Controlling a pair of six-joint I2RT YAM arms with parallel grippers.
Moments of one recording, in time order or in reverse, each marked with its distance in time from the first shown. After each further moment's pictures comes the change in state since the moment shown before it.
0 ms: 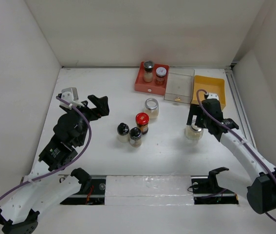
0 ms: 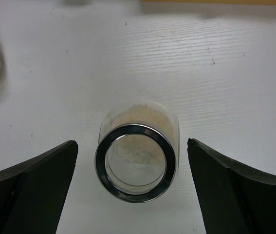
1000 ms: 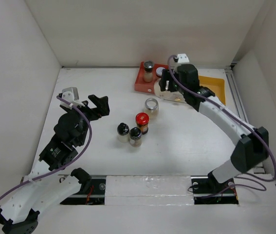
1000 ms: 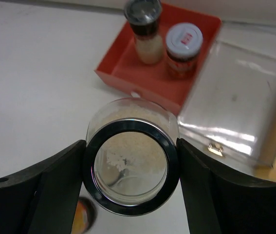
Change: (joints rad) left arm 0.000 0.005 0.000 0.000 0.001 0.000; right arm 0.200 0.406 0.508 0.265 -0.078 -0.103
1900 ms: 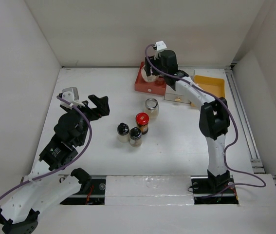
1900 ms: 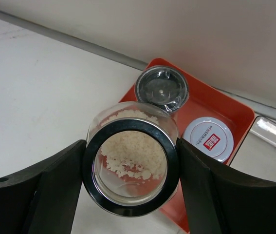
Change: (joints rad) left arm 0.000 0.000 0.000 0.000 0.000 0.000; right arm -0.028 0.680 0.615 0.172 -0.143 -0.178
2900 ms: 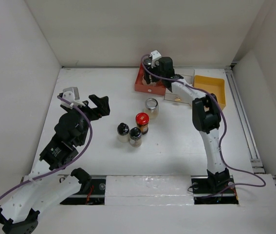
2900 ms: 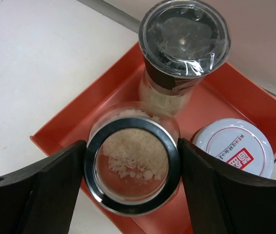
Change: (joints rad) left arm 0.000 0.005 0.000 0.000 0.001 0.000; right arm -0.039 0.216 0.083 0.014 -0.140 -0.153
